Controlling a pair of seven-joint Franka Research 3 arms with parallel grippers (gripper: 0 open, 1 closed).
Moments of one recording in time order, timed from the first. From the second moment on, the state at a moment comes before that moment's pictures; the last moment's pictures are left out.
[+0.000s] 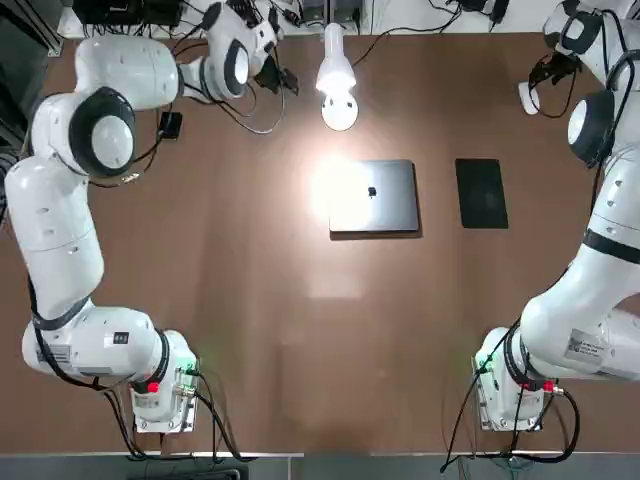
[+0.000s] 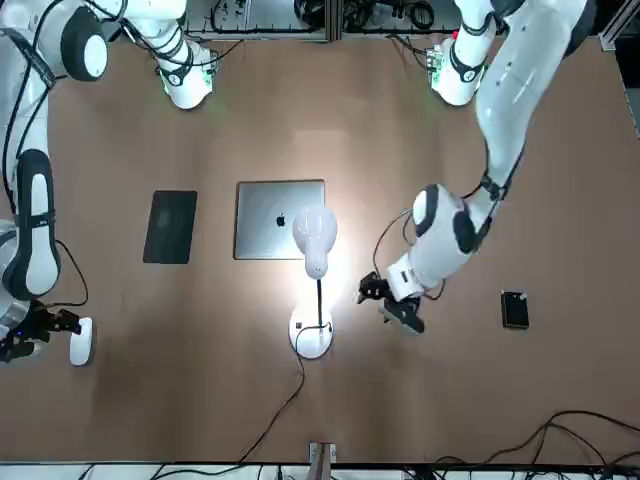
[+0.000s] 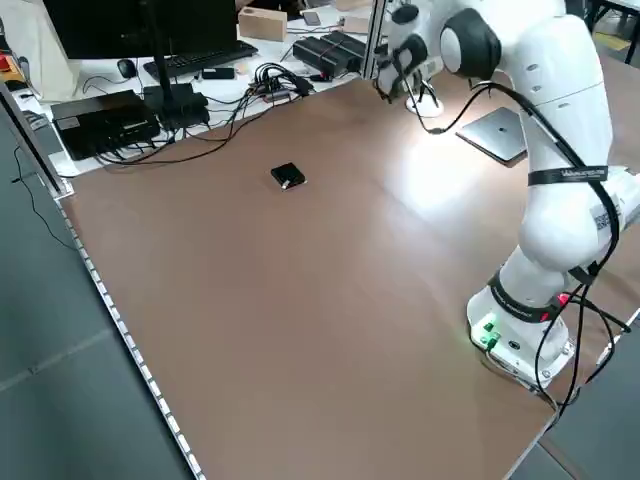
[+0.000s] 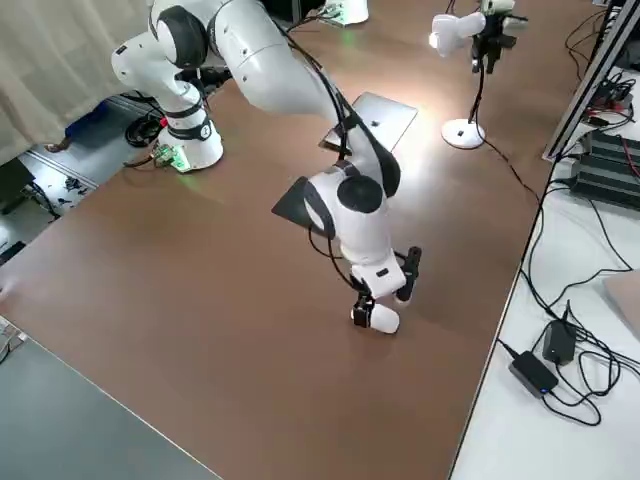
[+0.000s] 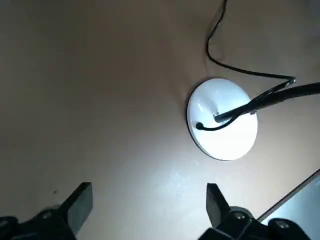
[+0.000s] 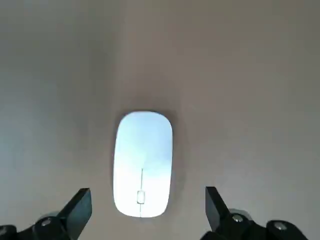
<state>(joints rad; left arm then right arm) -0.01 0.68 -0.48 -1.67 -0.18 2.62 0.13 -0.19 0.86 -0.23 -1.34 0.27 2.28 -0.70</state>
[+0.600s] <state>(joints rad) 0.15 0.52 -0.37 -1.67 0.10 2.22 -0.17 -0.18 0.91 -0.22 -1.34 0.26 2.31 -0.74</state>
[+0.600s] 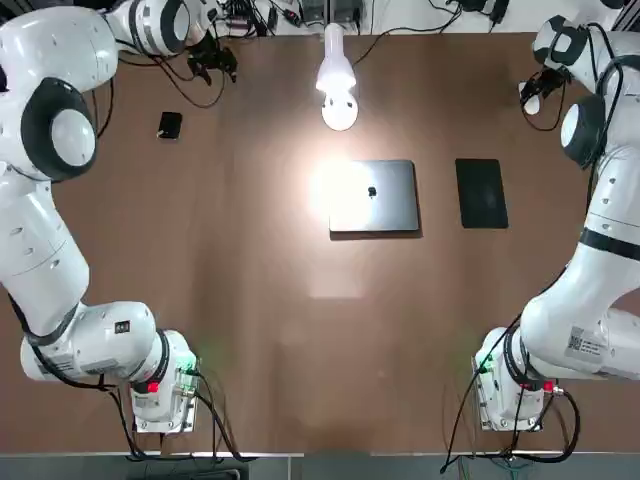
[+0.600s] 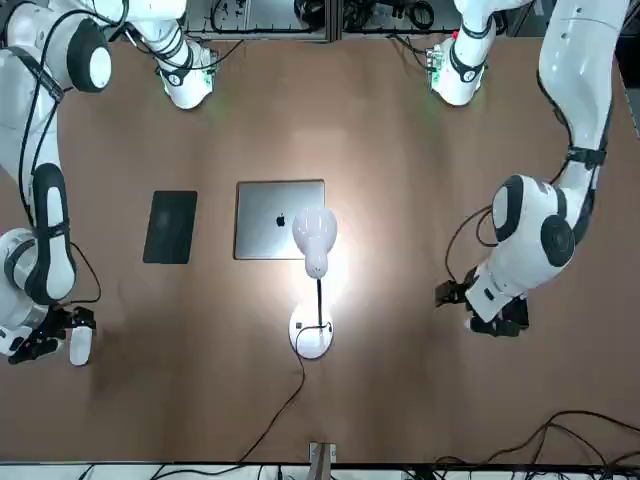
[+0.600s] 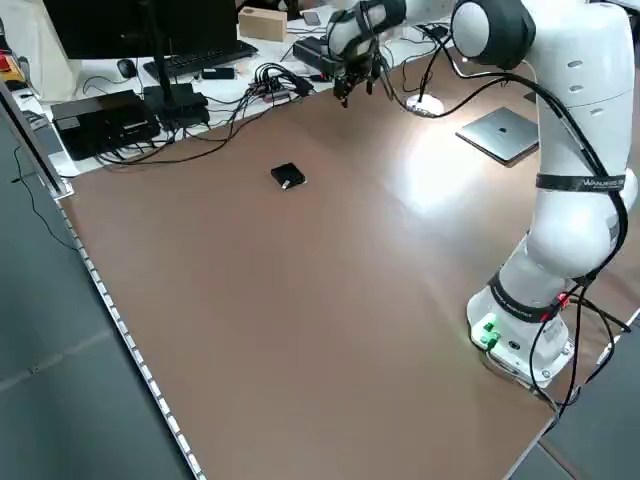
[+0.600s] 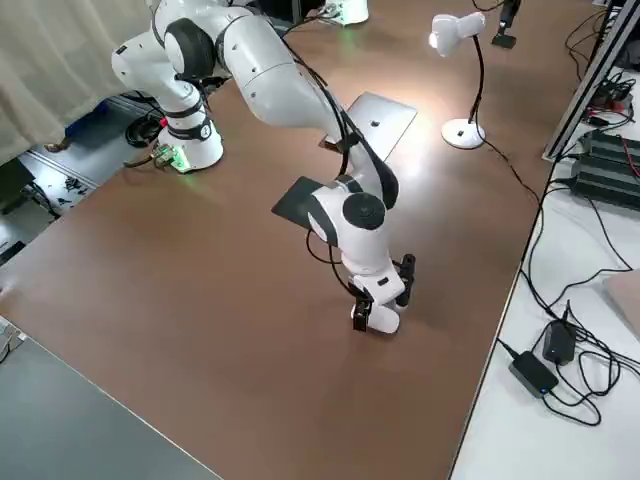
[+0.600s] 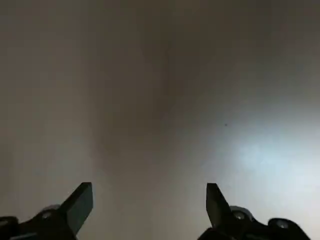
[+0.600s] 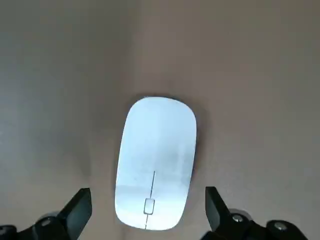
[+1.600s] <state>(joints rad) 0.37 0.69 -0.31 -1.70 0.26 2.39 0.00 -0.19 0.94 -0.19 -1.34 0.26 2.45 -0.74</state>
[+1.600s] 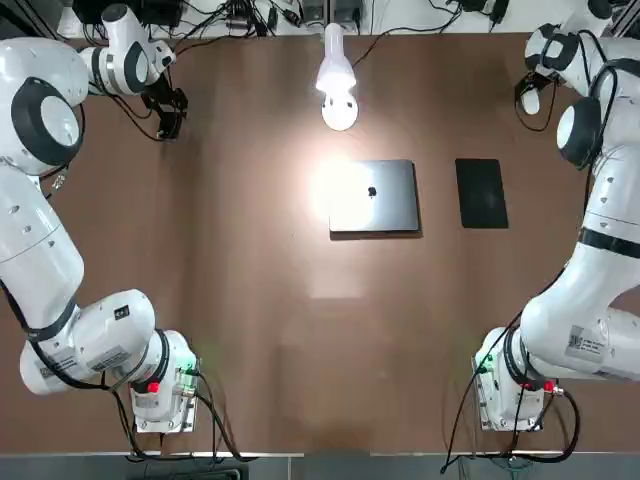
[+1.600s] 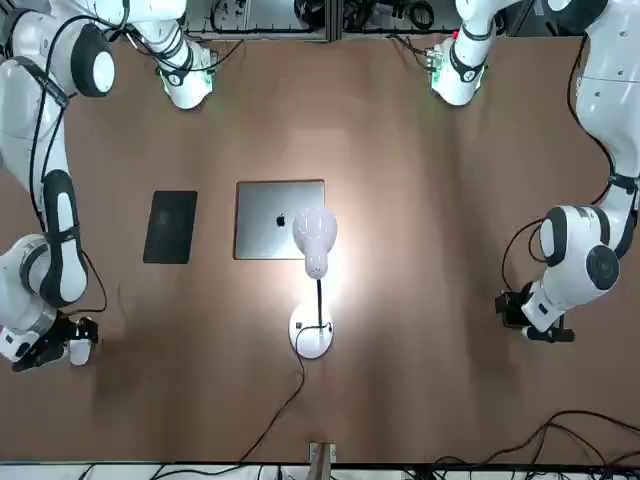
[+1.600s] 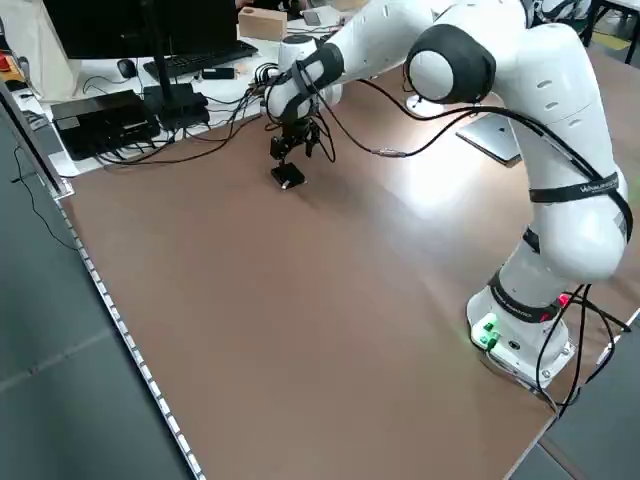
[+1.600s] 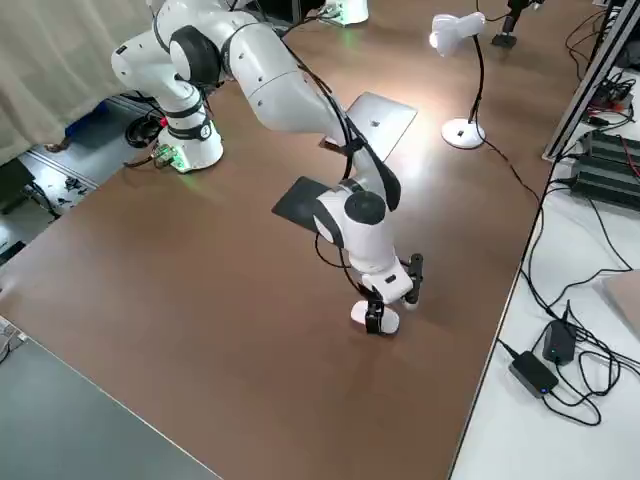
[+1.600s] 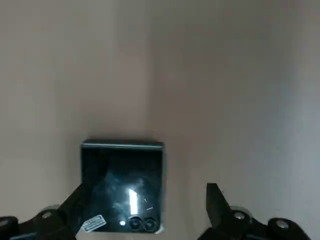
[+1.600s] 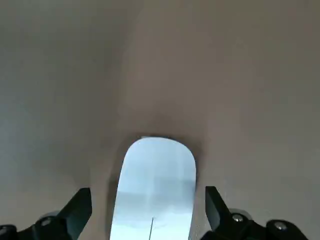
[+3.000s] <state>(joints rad) 0.36 0.75 -0.26 -1.70 0.26 2.46 0.00 0.01 0.64 -0.18 -1.67 0.26 2.34 -0.49</state>
